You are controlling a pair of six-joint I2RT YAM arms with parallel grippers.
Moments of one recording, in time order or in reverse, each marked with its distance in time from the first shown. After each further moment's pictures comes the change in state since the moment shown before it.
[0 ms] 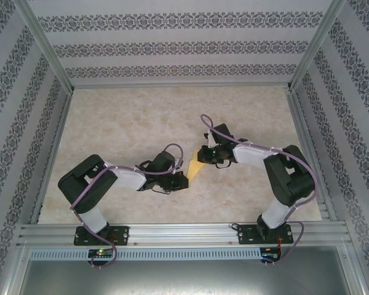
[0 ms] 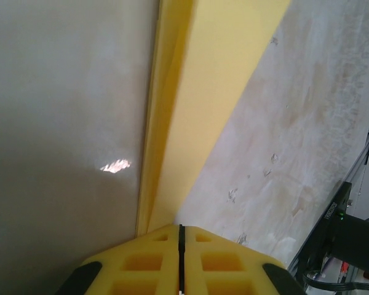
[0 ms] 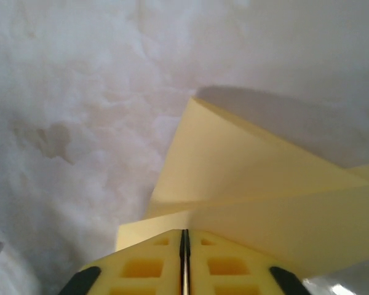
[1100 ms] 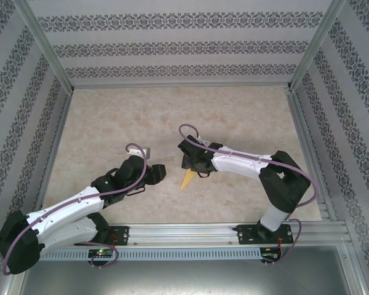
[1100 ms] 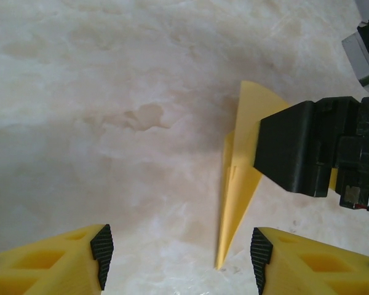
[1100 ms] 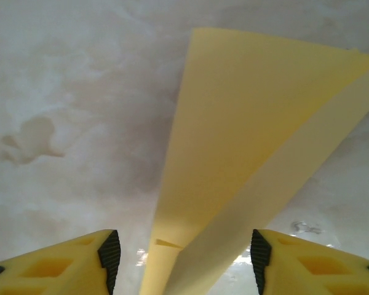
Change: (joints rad) left arm 0.000 -0.753 -0.136 -0.439 -0.612 0.188; right arm 0.361 0.036 0.176 -0.325 0.542 0.467
